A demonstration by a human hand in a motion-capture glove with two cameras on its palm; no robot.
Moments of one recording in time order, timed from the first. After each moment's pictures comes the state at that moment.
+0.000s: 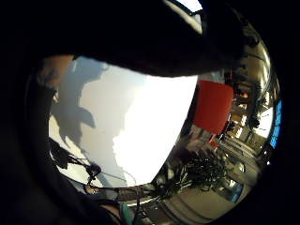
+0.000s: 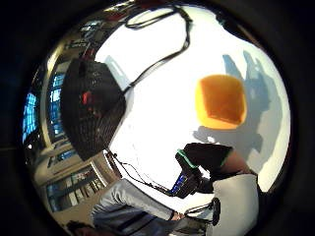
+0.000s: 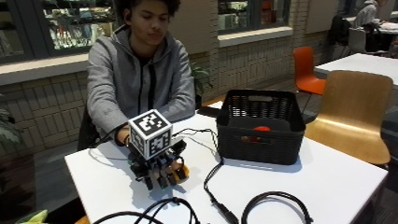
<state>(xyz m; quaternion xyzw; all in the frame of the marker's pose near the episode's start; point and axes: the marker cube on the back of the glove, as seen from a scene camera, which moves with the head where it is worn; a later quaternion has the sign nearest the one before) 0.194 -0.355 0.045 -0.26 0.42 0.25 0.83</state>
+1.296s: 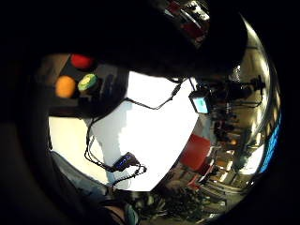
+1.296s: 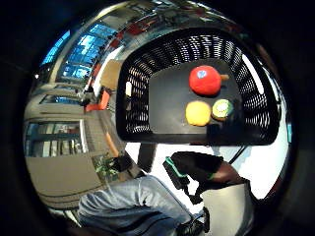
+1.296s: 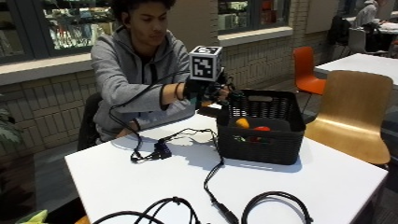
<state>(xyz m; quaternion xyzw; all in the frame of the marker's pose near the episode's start) -0.022 -0.440 0.179 -0.29 0.40 -0.04 0.87</state>
